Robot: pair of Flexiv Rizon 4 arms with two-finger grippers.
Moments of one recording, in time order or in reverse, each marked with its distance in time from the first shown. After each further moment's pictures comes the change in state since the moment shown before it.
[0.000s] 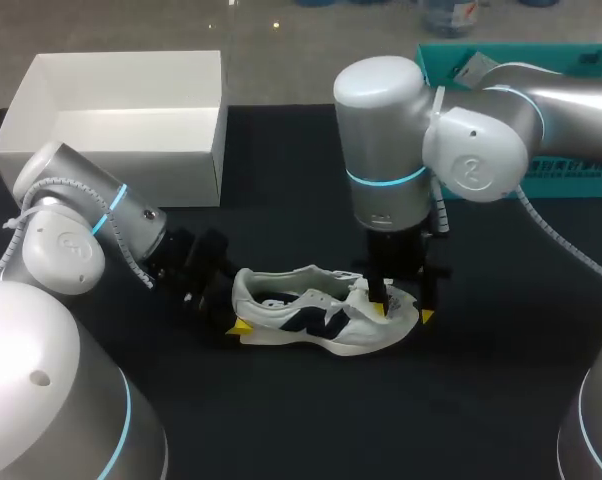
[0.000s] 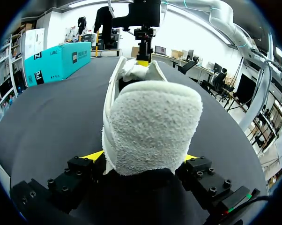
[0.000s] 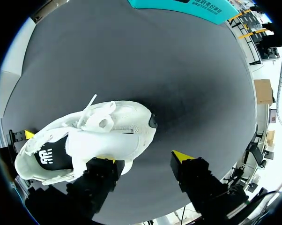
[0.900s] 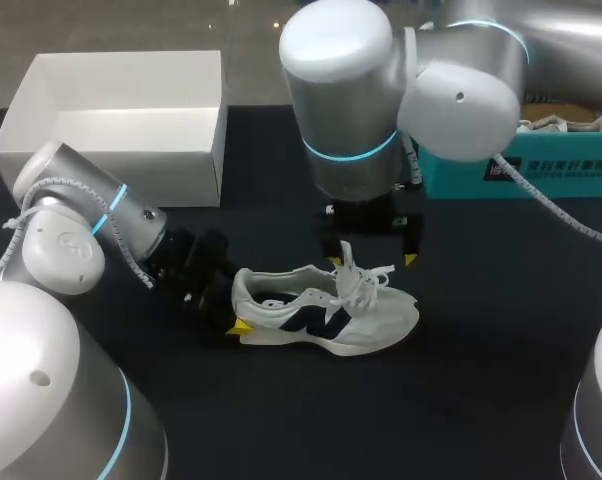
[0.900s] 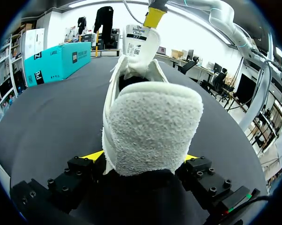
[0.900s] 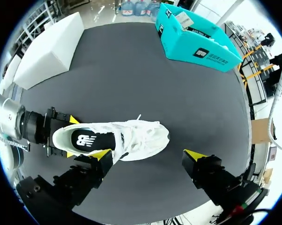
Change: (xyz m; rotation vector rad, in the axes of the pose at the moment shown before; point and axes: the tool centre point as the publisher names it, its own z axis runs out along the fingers) left arm 0.000 0.000 0.000 0.000 0.000 0.000; right arm 0.032 -0.006 -0.111 -0.302 0.062 -0.249
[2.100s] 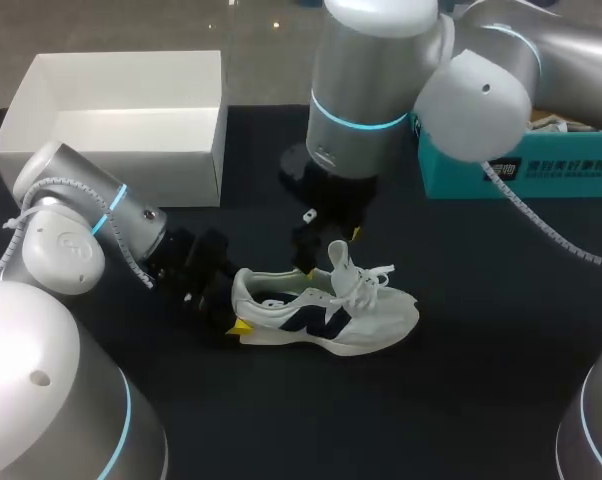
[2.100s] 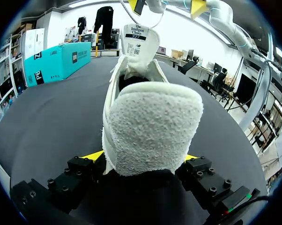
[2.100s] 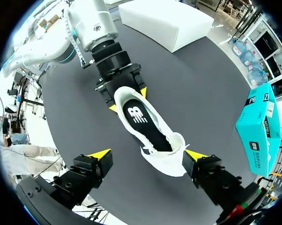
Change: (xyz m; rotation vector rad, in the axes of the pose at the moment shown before) left arm 0.000 0.000 0.000 0.000 0.000 0.000; right arm 0.053 -0.001 -0.025 -0.043 0.313 -0.921
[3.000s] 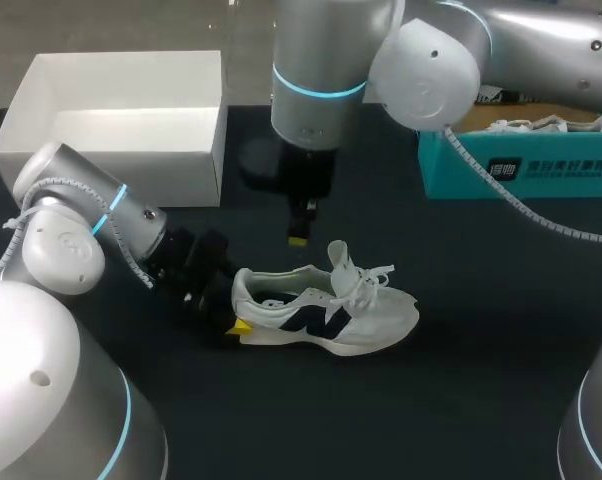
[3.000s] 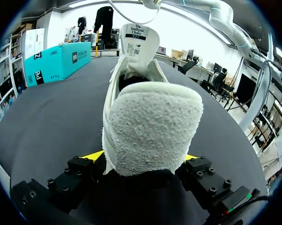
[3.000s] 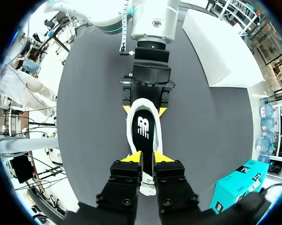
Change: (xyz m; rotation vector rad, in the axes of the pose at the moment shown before) left arm 0.000 0.000 0.000 0.000 0.000 0.000; right arm -0.004 0.050 0.005 0.028 0.049 -0.576
